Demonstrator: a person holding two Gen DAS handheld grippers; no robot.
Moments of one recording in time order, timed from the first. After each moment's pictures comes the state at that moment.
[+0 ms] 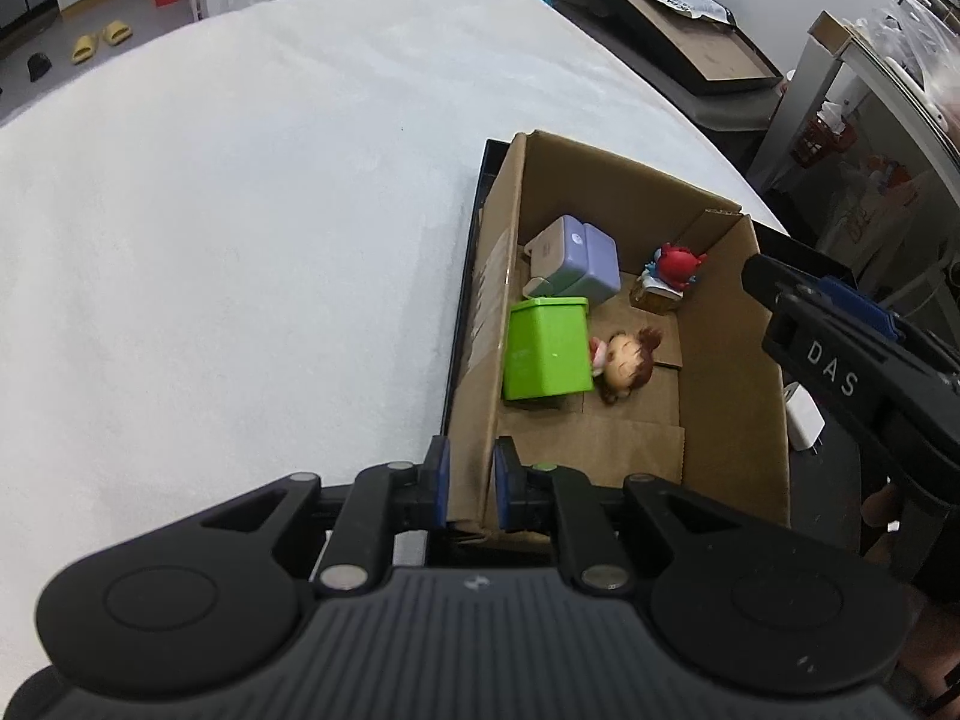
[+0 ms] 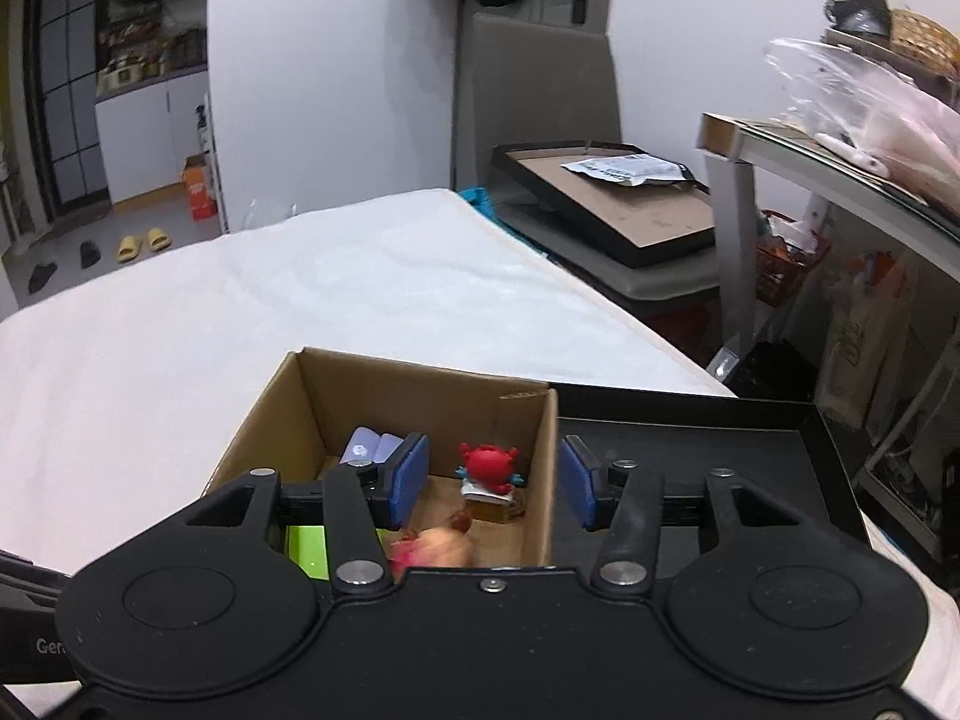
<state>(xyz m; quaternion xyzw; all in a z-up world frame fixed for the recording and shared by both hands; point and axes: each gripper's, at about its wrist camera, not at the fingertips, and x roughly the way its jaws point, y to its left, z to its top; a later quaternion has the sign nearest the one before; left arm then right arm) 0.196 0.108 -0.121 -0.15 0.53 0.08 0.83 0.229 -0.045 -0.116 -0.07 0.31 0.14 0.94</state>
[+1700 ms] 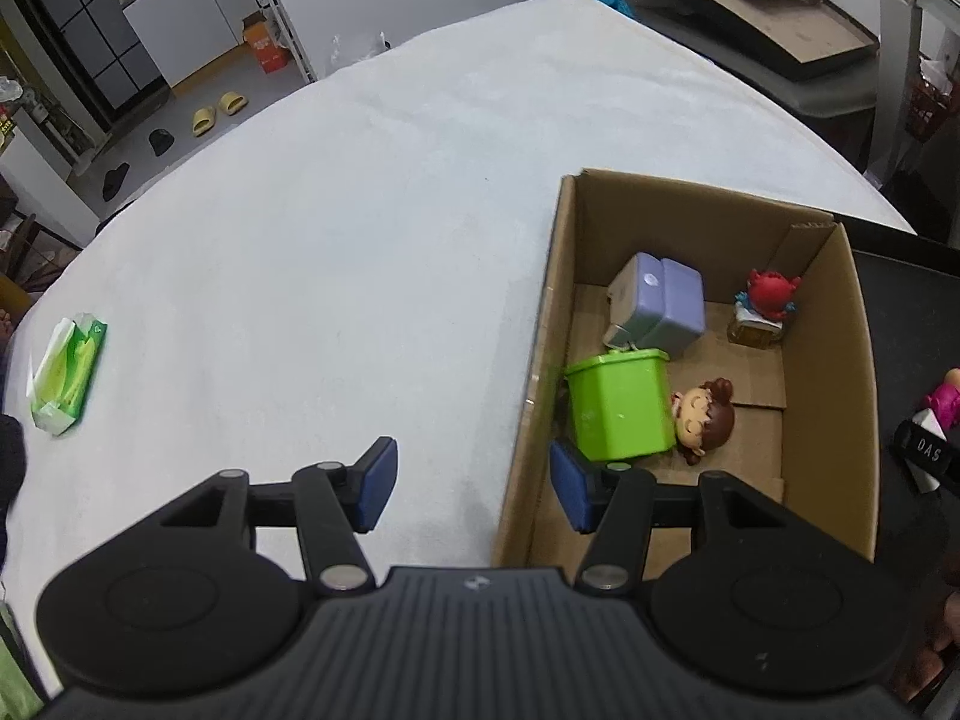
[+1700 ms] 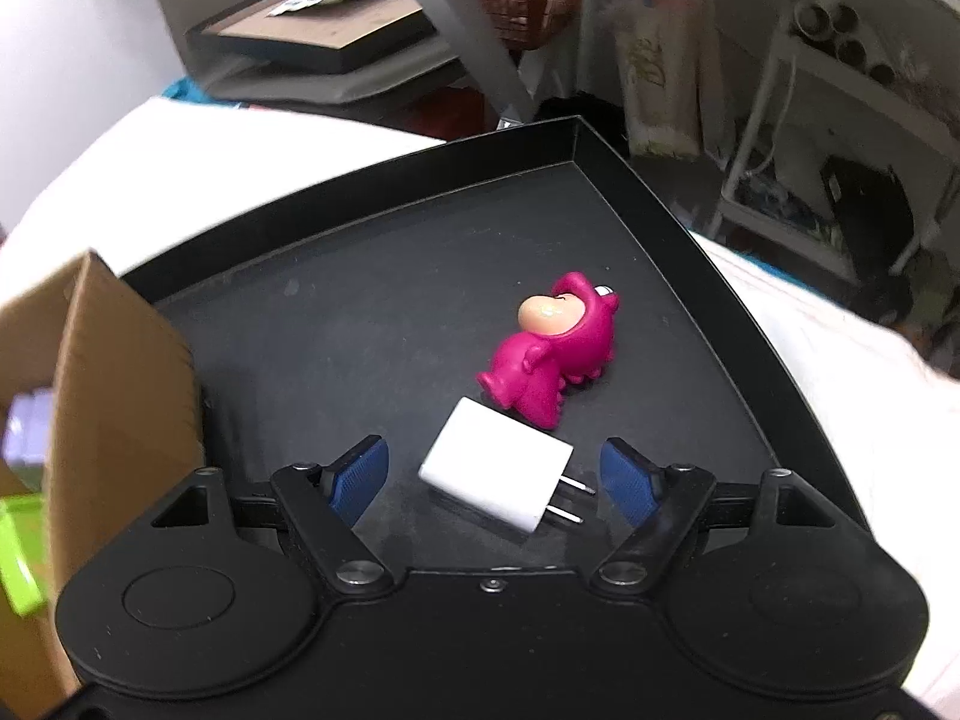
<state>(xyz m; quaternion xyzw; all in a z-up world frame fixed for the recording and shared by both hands) 0.230 0.060 -0.118 -0.02 0.53 0.23 0.82 0.291 -0.158 -0.207 0.05 0.47 -0.06 0.88</state>
